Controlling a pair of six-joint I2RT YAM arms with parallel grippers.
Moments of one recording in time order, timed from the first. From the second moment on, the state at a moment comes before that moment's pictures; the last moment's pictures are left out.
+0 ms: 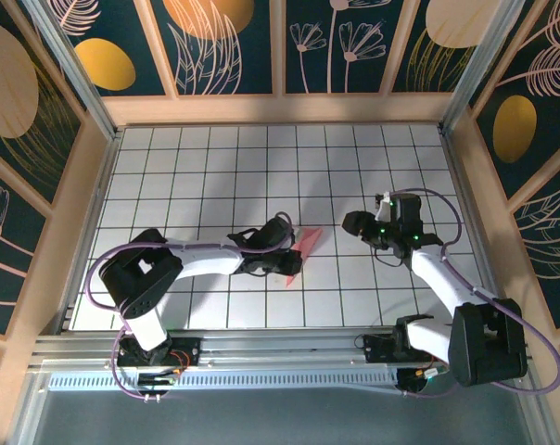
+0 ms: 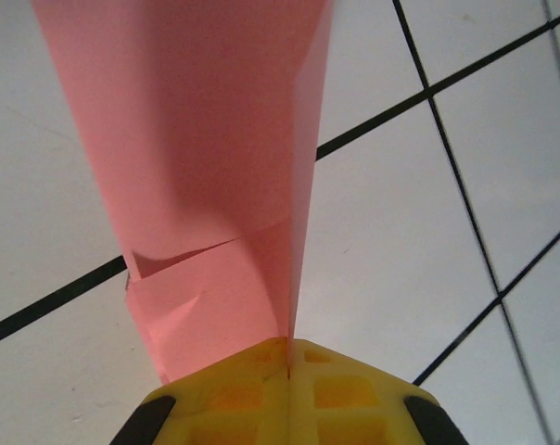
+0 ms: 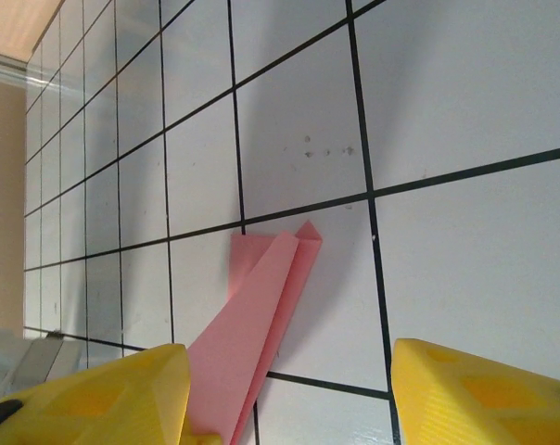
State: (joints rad) left arm -0.91 1.75 0.88 -0.06 0.26 -0.67; right arm 0.16 1.15 0.57 -0.20 -0.49 0.61
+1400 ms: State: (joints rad) left arm -0.86 1.99 0.69 0.87 0.60 -1.30; right arm 0.33 1.28 0.48 -0.01 -0.46 0.79
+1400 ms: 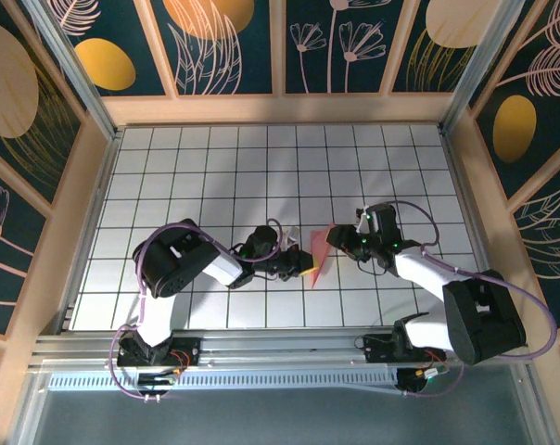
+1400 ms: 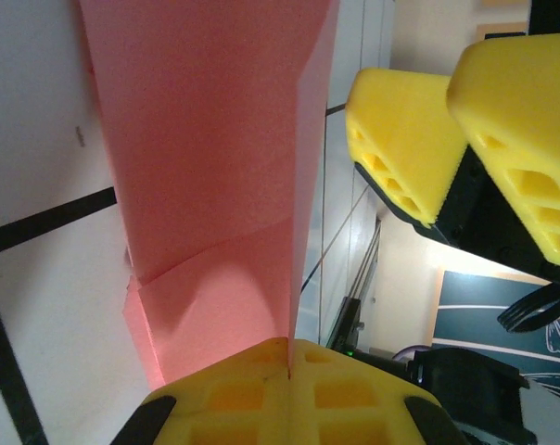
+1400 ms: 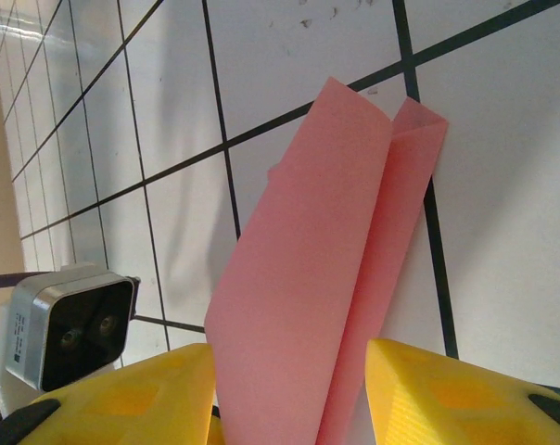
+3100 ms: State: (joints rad) left arm -0.86 2.05 0.69 0.94 0.62 -1.38; right arm 0.43 1.43 0.48 0.05 -0.38 0.89
